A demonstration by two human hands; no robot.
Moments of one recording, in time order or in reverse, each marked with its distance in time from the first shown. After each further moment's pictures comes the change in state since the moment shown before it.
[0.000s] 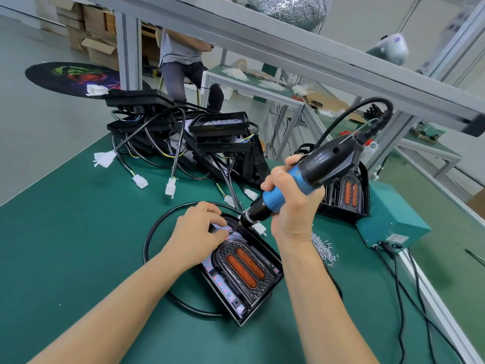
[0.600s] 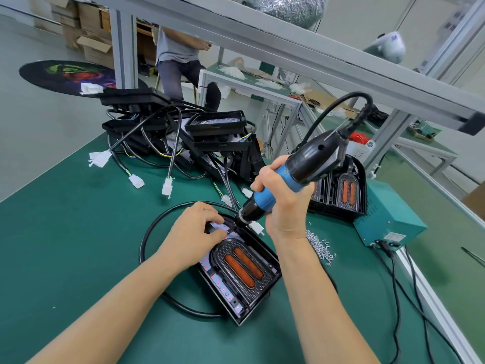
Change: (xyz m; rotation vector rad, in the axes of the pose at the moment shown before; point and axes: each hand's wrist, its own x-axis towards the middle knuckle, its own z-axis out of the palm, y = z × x) left_hand 0.001 -0.004 0.001 -0.026 0.042 0.066; right_hand 0.002 0.001 0.002 -0.046 -0.138 0.044
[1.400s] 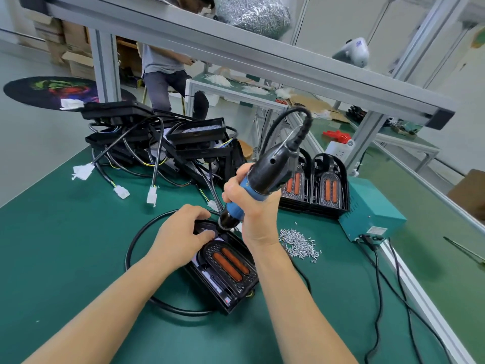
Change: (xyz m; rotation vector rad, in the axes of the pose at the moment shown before) left_hand 0.005 0.007 0.003 0.049 0.055 -0.011; right_hand -0.013 0.003 0.003 0.016 -0.076 0.043
